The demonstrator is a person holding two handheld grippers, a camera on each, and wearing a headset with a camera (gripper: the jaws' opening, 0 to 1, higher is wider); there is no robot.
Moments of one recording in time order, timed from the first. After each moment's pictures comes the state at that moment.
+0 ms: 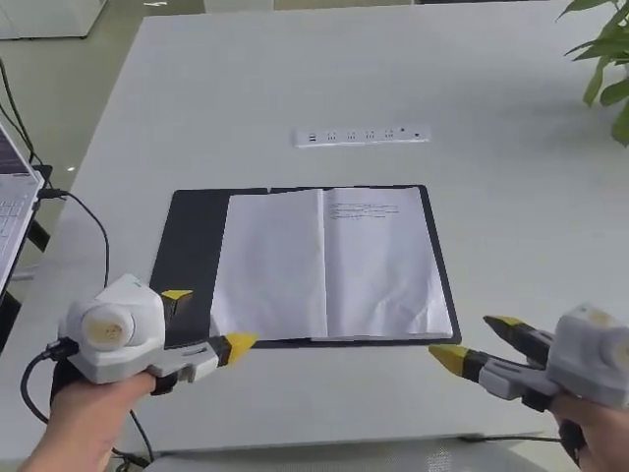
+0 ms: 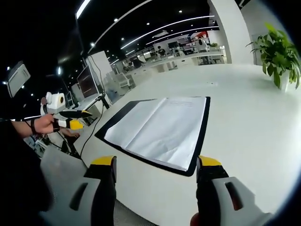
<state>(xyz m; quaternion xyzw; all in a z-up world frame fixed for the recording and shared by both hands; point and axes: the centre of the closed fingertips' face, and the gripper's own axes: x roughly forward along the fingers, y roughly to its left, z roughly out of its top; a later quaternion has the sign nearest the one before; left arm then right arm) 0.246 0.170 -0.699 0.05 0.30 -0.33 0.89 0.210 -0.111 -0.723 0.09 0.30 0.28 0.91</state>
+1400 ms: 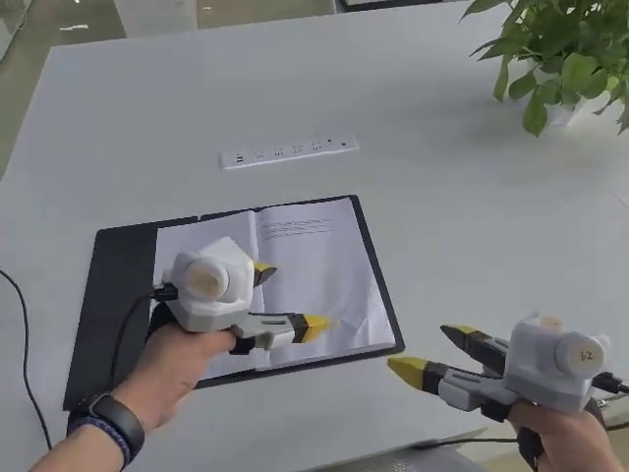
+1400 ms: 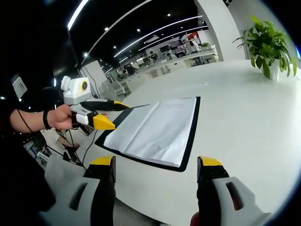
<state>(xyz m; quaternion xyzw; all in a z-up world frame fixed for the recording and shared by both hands) 0.289 -0.029 -0.699 0.08 0.28 -0.51 0.81 0.203 -0.137 -0.719 0.14 0.29 0.25 0.91</state>
